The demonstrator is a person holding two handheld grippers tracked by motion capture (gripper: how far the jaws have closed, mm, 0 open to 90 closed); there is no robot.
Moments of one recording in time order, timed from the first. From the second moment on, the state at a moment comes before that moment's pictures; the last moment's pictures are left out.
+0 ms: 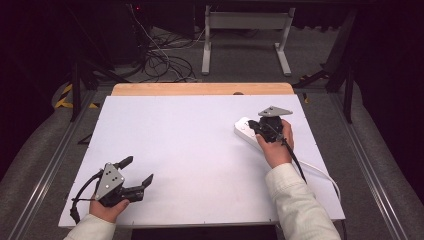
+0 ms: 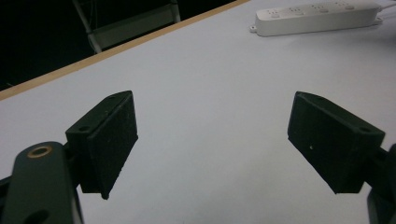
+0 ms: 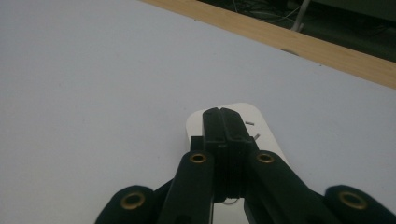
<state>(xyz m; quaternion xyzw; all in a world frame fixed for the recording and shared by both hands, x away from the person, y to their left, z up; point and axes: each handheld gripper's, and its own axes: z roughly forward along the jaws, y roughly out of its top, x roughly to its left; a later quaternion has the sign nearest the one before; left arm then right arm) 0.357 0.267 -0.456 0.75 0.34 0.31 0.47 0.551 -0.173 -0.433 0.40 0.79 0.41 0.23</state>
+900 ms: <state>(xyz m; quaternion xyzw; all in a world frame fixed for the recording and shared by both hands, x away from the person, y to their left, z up) 0.358 0.268 -0.457 0.75 0.34 0.31 0.47 0.588 -0.152 -0.455 0.41 0.81 0.36 0.20</state>
